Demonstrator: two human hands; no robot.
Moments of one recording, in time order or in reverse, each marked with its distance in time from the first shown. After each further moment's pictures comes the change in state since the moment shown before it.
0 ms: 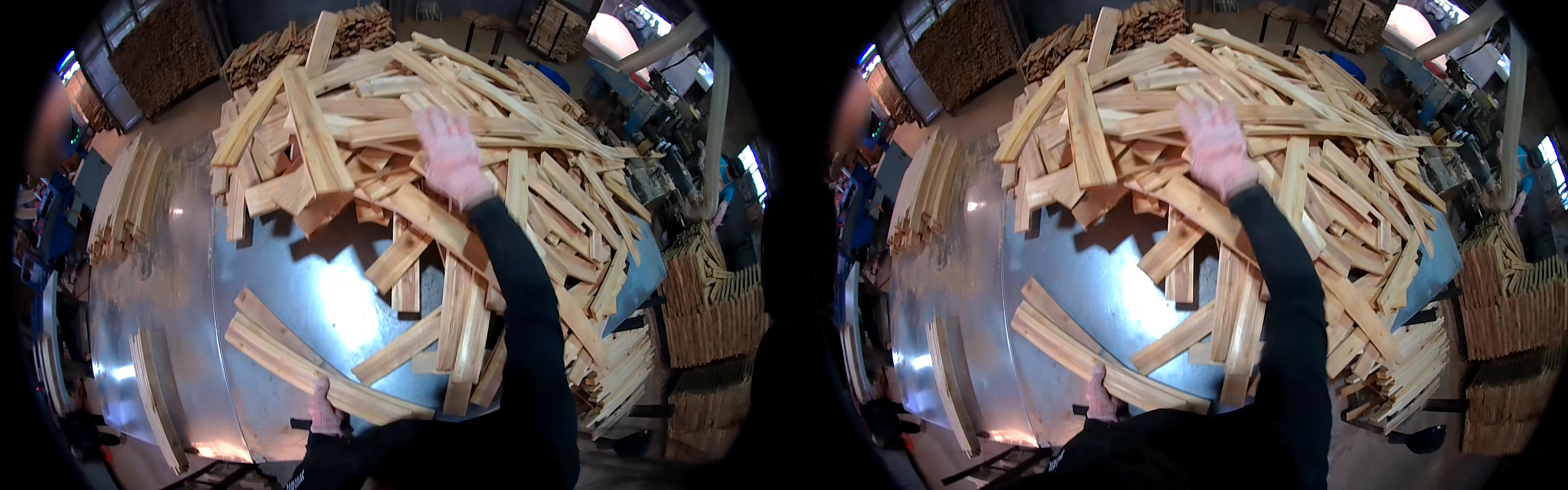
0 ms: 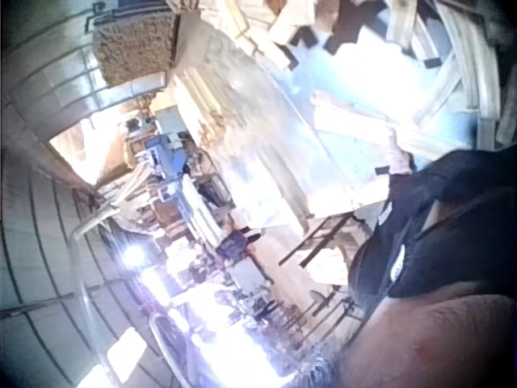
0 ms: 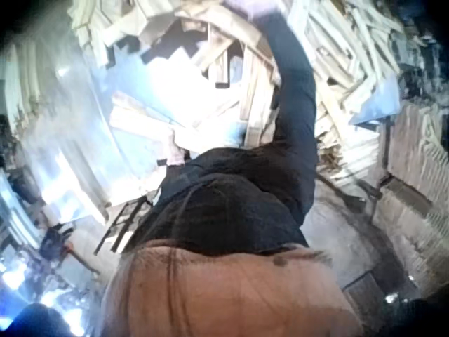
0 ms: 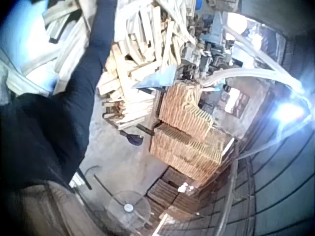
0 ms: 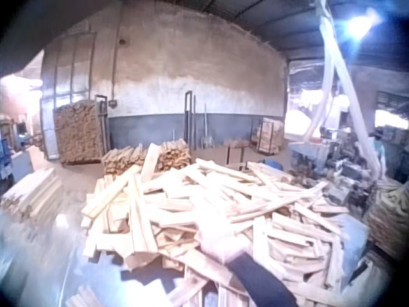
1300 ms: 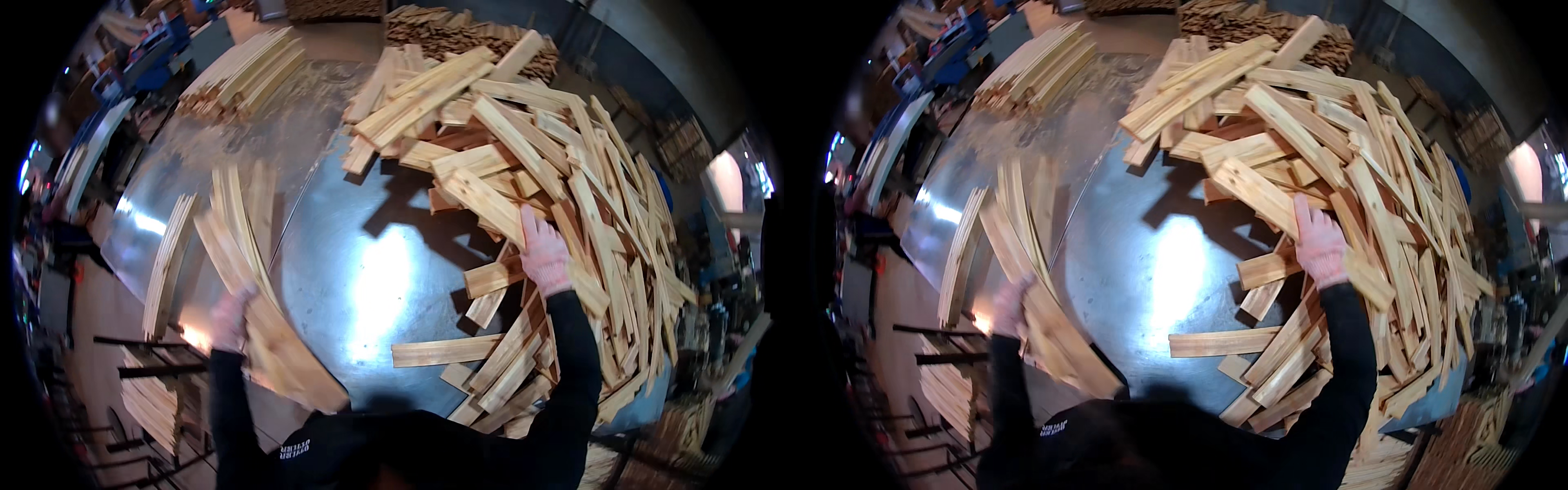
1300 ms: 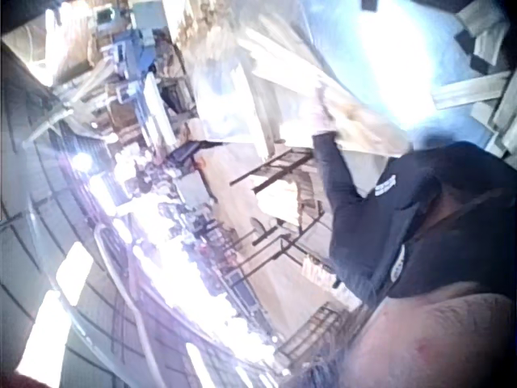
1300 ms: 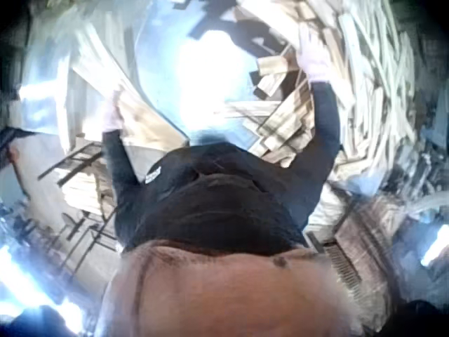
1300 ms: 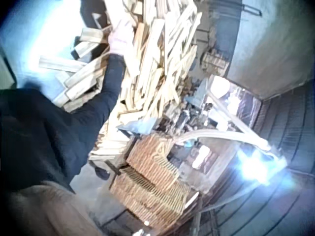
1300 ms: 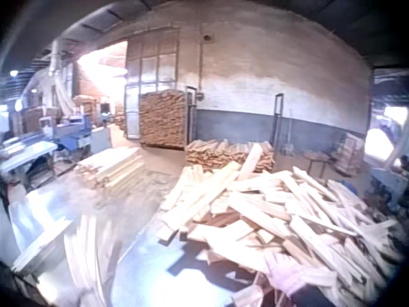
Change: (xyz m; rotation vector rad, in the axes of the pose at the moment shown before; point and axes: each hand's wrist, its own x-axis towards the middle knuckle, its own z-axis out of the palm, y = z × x) left_hand -0.091 0.246 -0.048 0.255 0.190 0.508; right_hand -0.049 -0.064 0.007 0.150 -0.489 -0.177
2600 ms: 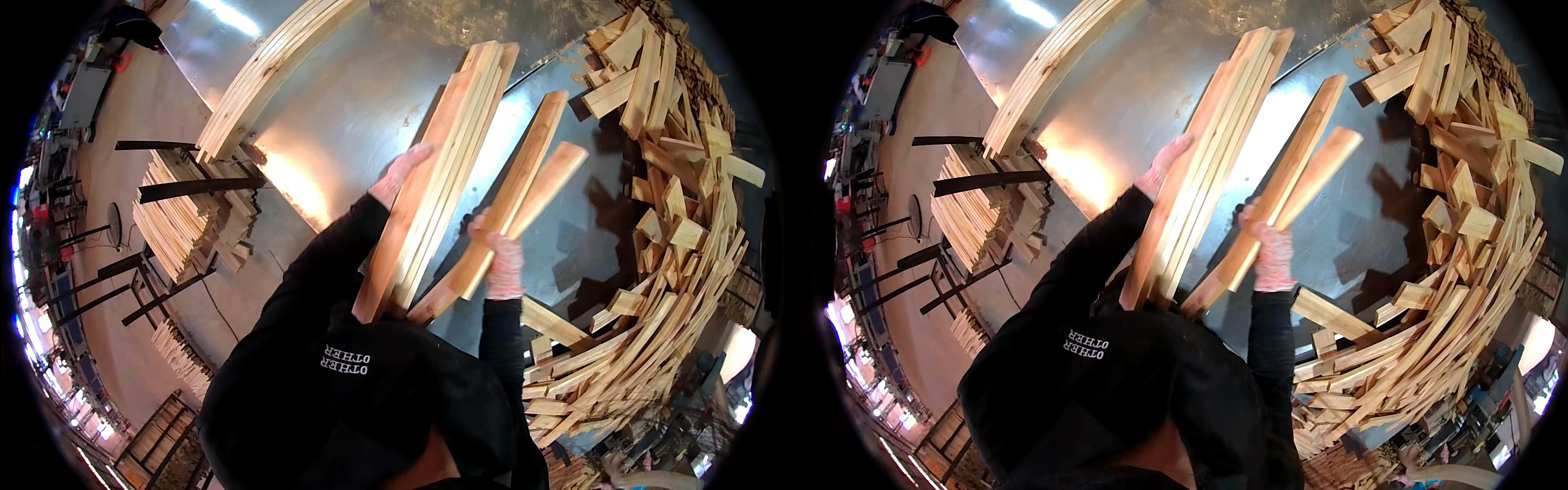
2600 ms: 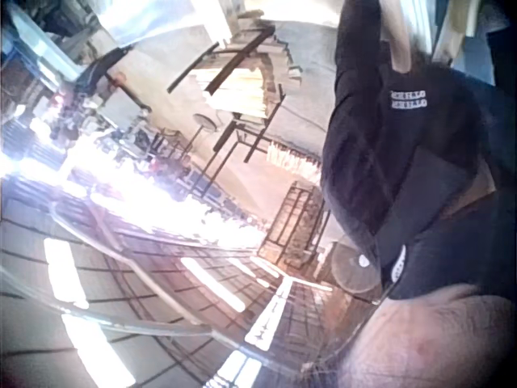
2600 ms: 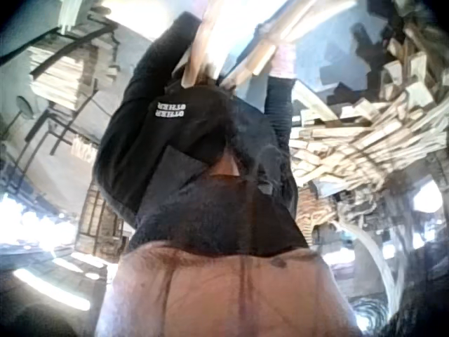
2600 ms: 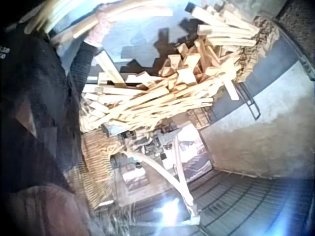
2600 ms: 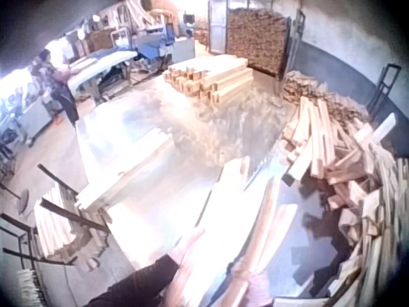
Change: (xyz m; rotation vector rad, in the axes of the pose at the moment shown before) left_hand 0.152 -0.121 -0.092 -0.753 -0.644 -0.283; right_hand -0.037 -0.451 0.107 2.165 -0.536 0.496
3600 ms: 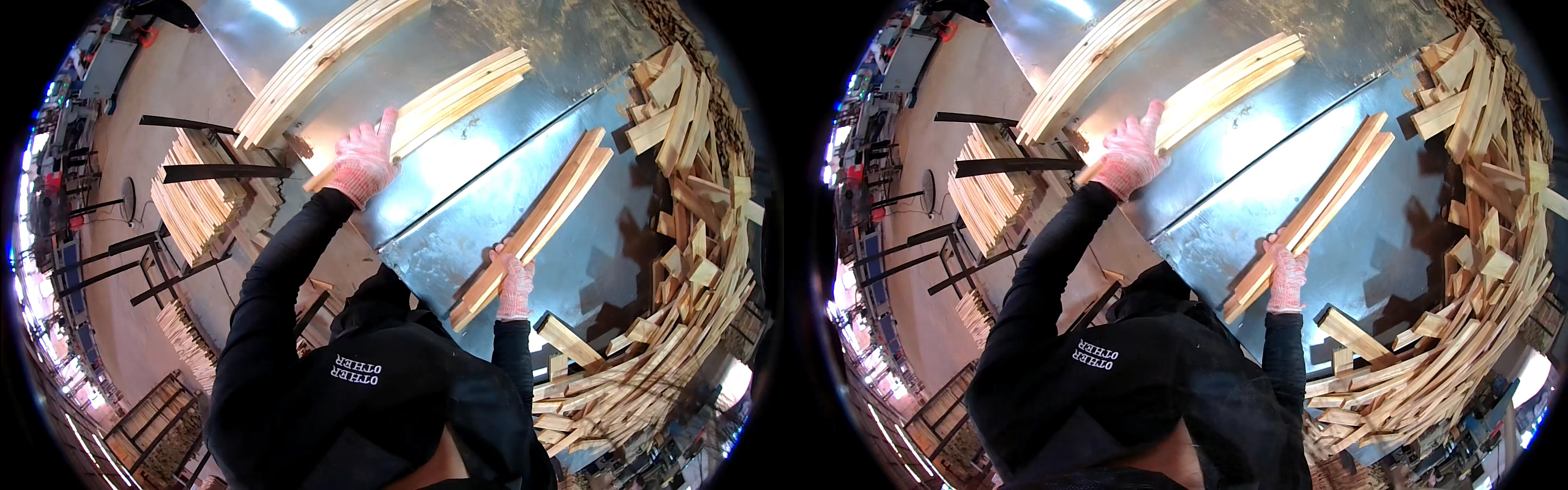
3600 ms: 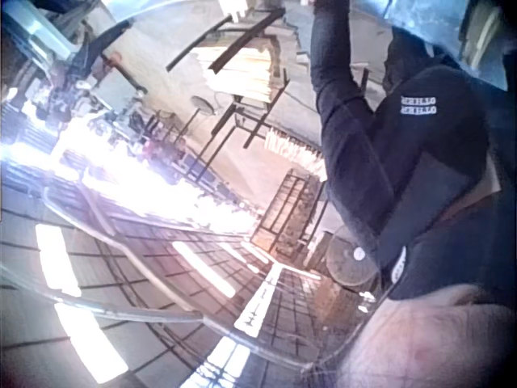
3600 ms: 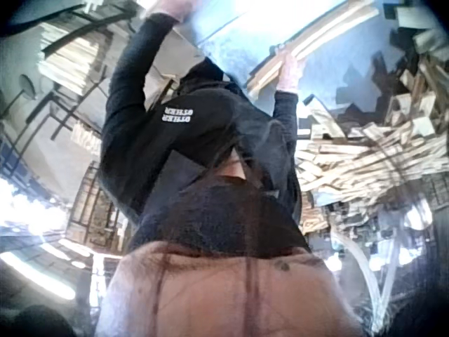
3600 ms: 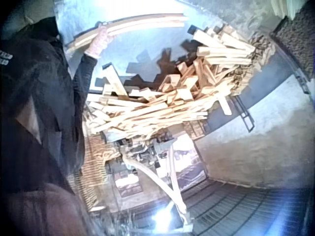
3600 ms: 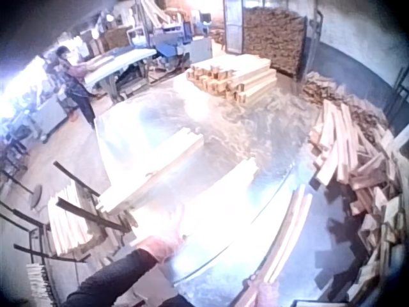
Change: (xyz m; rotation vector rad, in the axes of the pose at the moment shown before) left_hand -0.096 0.130 0.032 2.222 0.937 -0.269; right_hand -0.002 0.072 0.001 0.022 0.253 0.082
